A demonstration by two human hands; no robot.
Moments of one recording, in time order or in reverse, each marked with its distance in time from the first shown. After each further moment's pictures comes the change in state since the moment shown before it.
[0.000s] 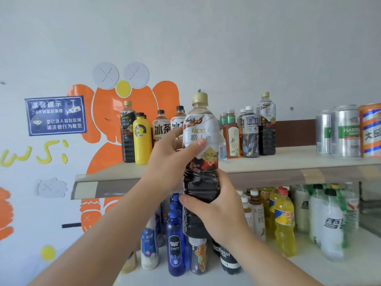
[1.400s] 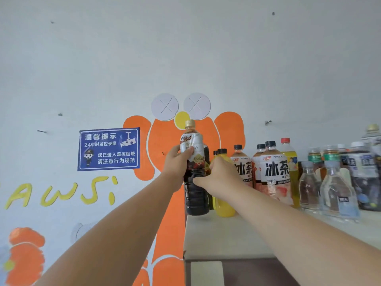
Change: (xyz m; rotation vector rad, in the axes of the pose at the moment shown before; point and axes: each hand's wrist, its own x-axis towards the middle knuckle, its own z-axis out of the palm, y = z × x) left_hand 0.217 -0.146 -0.278 -0.315 0.177 -0.119; right_hand 0.238 -0.043 0.283 -0.598 -0.066 0.036
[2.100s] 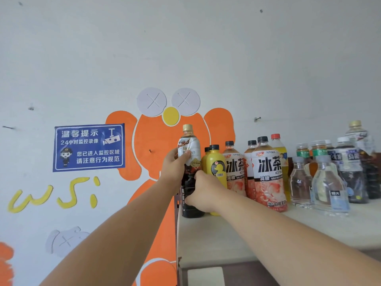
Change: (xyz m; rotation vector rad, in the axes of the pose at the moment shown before) left_hand 0.023 -0.043 0.006 -0.010 -0.029 -0.008; right_hand 0.010 0.013 0.038 -0.199 -0.223 0.030
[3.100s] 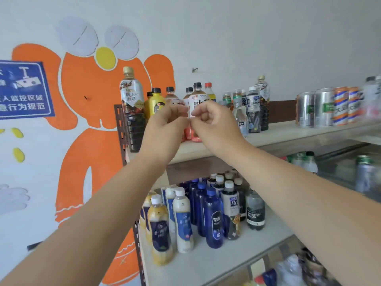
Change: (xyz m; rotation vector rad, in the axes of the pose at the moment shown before) left_hand -0.215 0.075 0.056 0.173 -0.277 0.066; right_hand -0.178 0.029 -0.066 0.375 0.555 -0.059
